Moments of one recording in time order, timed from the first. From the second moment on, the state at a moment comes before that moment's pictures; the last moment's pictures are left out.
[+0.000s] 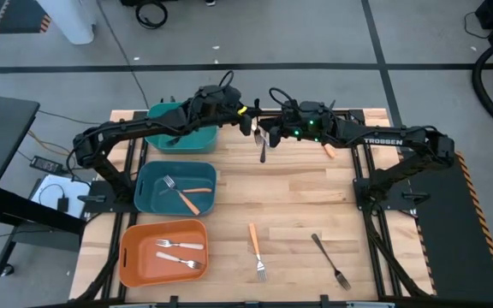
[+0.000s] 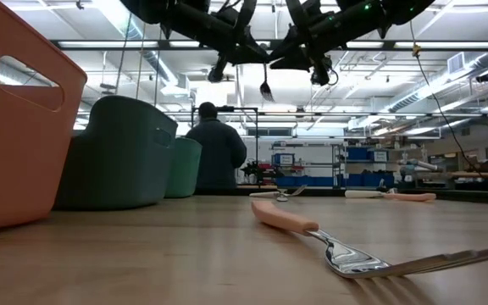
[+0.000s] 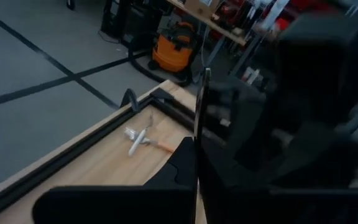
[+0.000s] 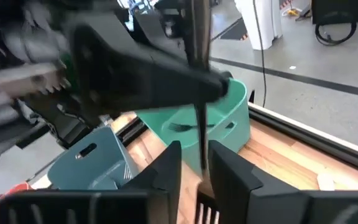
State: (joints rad) left arm 0.41 1.62 1.30 0.10 0.05 -0.41; right arm -0.33 1.34 0.98 0.12 0.07 0.50
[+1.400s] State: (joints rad) left arm 0.74 1.55 1.30 -0.87 -0.18 0.25; right arm -0.38 1.34 0.98 0.13 0.03 0.49
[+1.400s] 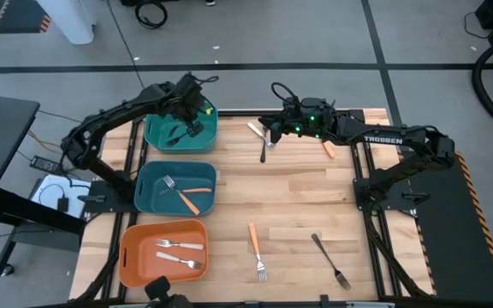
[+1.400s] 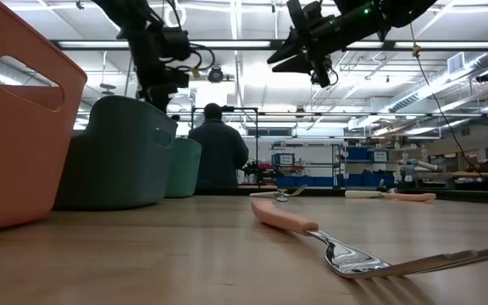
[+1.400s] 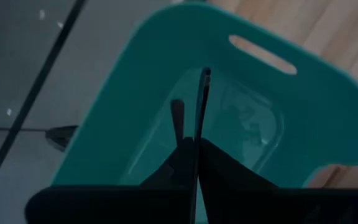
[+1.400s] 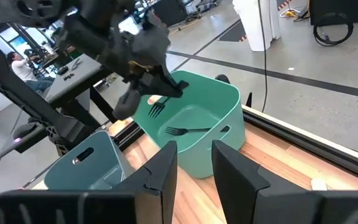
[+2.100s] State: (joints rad) left arm 0.74 1.60 1.30 -0.87 -0.18 0.33; right arm -0.38 1.34 0.98 0.08 0.03 0.49
